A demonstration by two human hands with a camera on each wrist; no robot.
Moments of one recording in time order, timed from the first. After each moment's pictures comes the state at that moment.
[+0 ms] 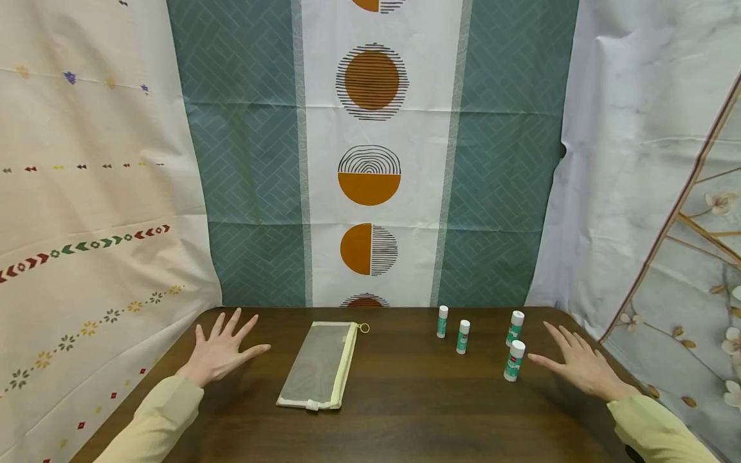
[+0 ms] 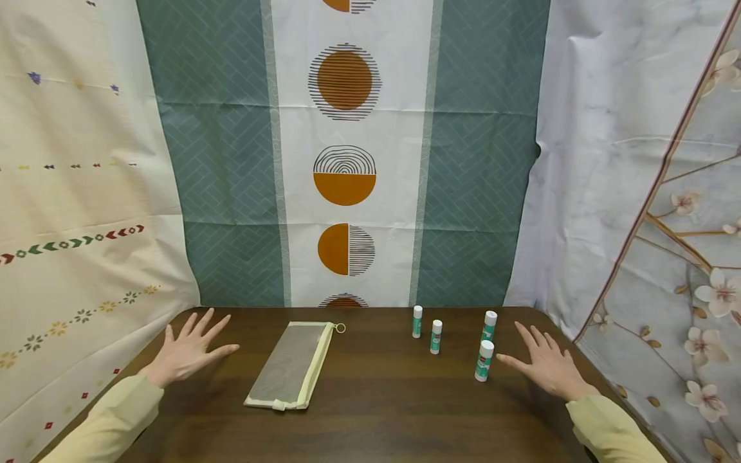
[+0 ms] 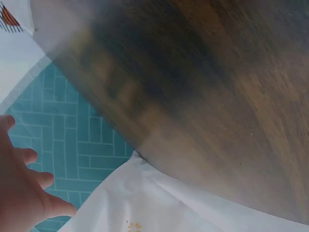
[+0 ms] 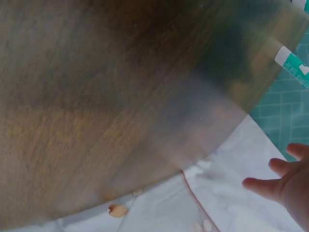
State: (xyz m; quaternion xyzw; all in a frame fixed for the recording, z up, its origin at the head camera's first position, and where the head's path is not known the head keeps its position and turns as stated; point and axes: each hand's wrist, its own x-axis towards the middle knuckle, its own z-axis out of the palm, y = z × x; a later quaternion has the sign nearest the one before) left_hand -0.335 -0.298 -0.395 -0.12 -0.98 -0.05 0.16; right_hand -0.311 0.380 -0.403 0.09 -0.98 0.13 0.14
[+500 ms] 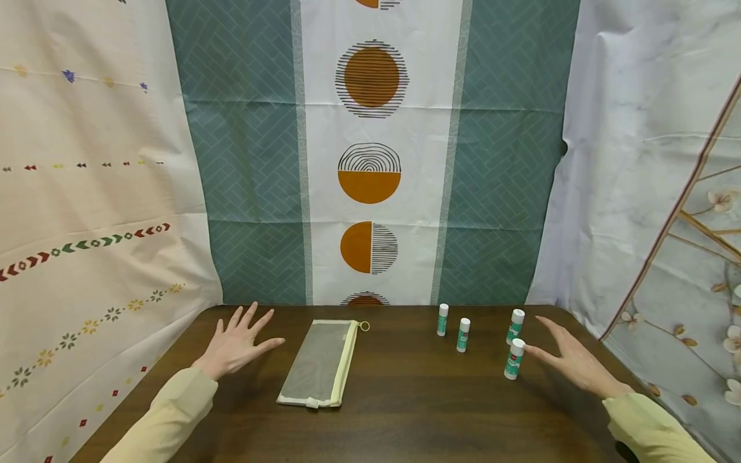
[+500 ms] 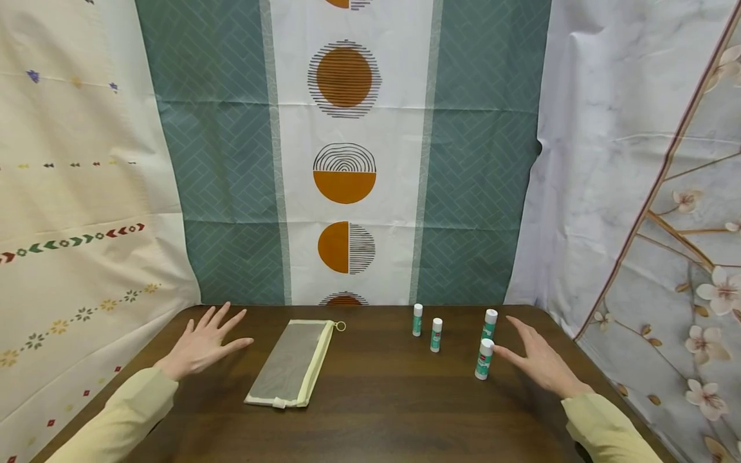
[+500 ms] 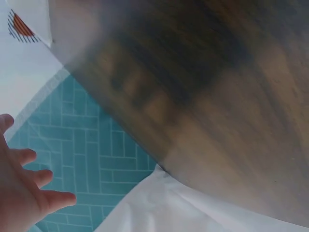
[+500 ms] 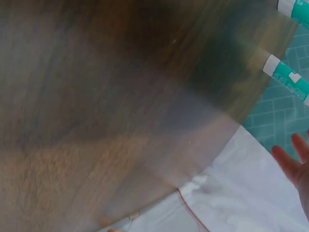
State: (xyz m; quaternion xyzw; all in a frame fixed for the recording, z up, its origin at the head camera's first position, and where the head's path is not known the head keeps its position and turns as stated) left_hand -0.339 -0.274 -0.389 -0.15 -0.97 -0.08 0.17; right_hand -0.315 0.372 -0.399 0.14 -0.95 0.25 0.15
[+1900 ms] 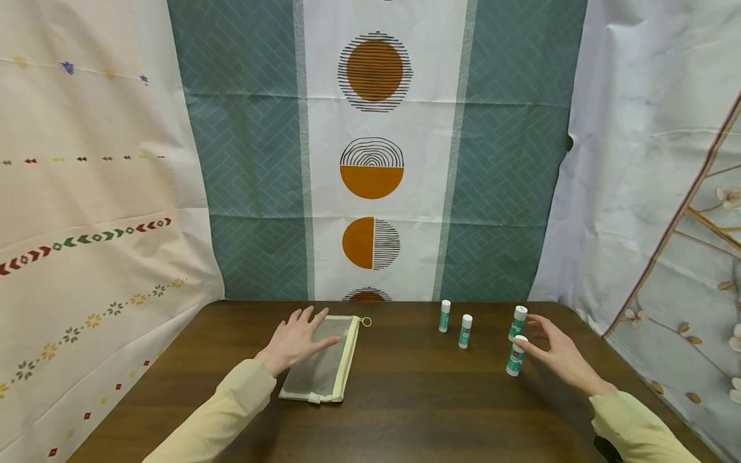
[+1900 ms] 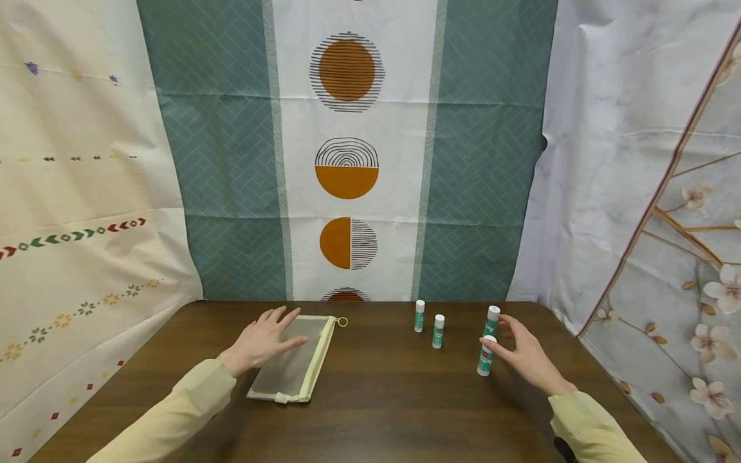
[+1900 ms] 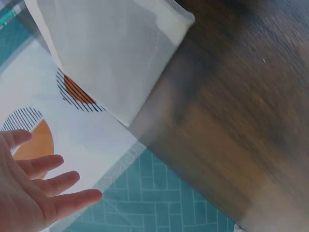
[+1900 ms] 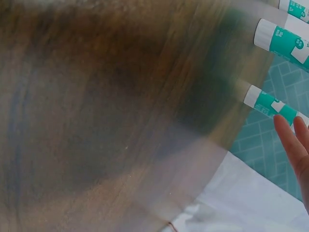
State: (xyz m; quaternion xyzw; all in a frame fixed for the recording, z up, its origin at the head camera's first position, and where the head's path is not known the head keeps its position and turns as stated) left_hand -0.343 -0.171 -0.385 -0.18 -0.97 -0.08 0.14; right_hand -0.321 0.345 -0.404 0.17 -0.91 0.34 0.20
